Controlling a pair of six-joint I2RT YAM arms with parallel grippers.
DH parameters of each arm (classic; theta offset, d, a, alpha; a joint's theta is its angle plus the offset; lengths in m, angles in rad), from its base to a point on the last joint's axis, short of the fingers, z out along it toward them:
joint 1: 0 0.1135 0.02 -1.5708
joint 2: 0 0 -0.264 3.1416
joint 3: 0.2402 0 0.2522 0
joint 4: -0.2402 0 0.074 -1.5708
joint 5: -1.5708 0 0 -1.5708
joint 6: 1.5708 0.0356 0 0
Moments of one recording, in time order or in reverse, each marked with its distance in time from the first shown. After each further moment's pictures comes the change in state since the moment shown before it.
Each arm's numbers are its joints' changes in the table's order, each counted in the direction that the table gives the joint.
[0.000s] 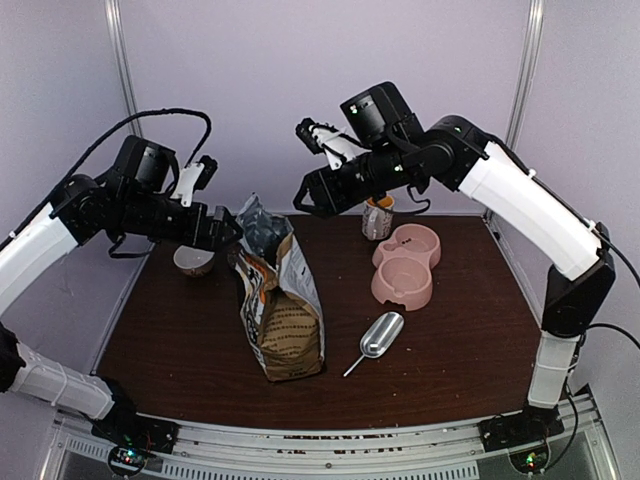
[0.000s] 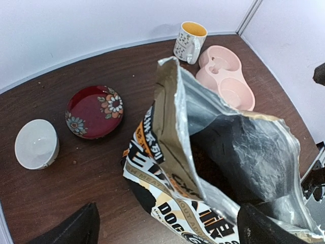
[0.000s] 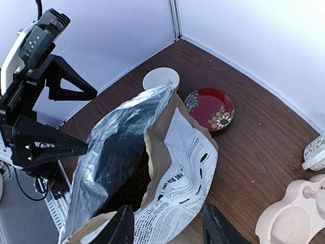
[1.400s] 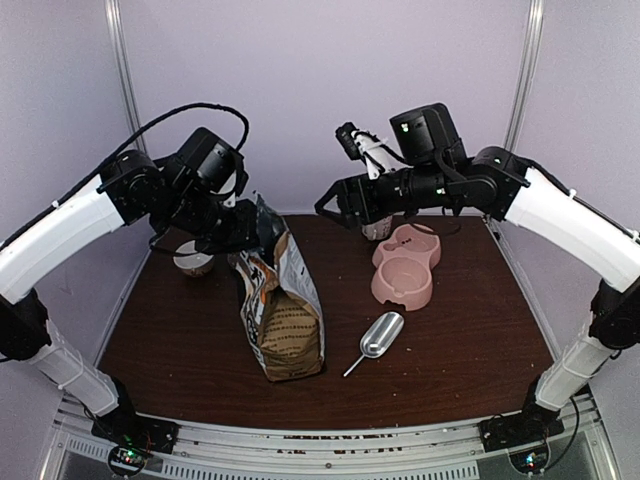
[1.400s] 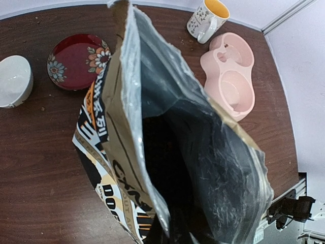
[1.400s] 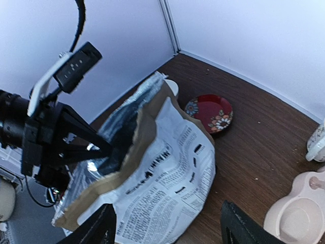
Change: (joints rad) left arm -0.216 0.254 0.253 -0.185 0.167 -0.481; right arm -0.045 -0.318 -0.521 0.325 0.053 0.064
